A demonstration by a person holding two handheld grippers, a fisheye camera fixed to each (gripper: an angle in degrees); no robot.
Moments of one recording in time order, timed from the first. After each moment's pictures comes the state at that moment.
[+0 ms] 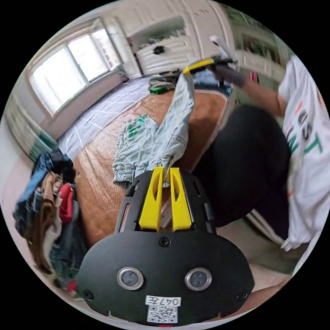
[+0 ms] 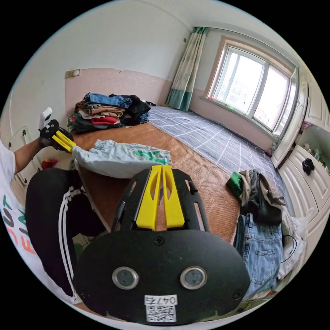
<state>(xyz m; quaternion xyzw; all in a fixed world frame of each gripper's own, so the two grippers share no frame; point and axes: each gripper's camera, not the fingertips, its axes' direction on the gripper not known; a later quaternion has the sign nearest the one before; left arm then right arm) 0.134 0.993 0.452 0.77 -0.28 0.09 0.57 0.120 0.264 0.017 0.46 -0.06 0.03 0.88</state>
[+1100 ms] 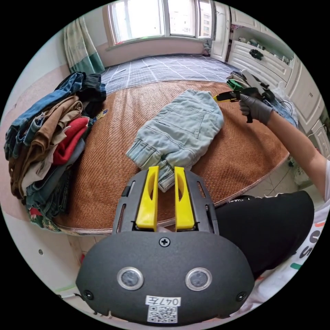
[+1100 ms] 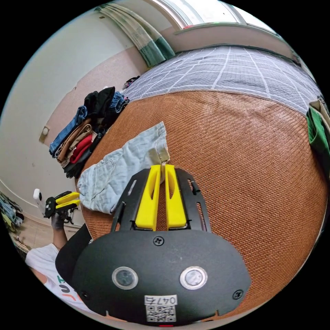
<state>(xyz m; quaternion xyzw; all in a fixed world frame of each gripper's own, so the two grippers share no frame) -0.198 0.820 0.300 0.75 -0.15 -0.20 0.61 0.244 -0.071 0.291 0.28 -0.38 0.13 0.87</state>
